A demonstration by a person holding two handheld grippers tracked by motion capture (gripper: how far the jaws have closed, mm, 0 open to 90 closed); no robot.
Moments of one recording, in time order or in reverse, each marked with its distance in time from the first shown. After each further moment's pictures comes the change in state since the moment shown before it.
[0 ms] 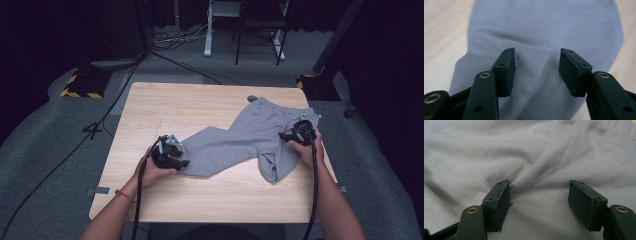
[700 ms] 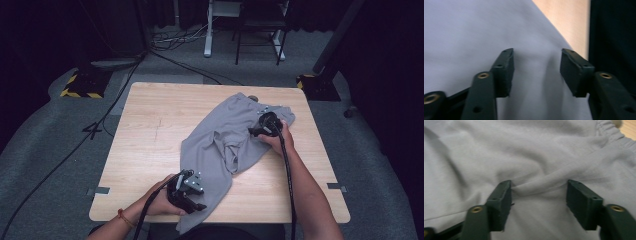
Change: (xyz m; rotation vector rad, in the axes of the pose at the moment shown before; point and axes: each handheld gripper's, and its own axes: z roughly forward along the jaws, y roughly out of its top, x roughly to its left) left arm -0.108 -0.010 -0.005 0.096 -0.241 0.360; right arm 0.089 0.057 0.045 0.022 0.125 -0.221
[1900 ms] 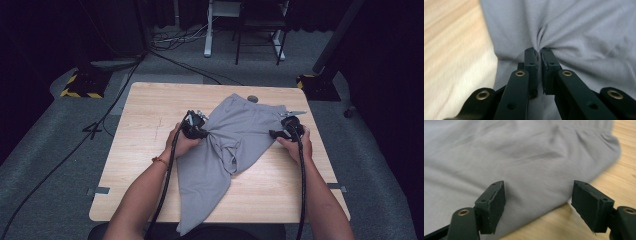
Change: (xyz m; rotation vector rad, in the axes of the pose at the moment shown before) left arm 0.186 0.054 0.025 -0.057 0.335 -0.377; right arm -0.044 -0.046 -0.033 0.009 -0.172 0.181
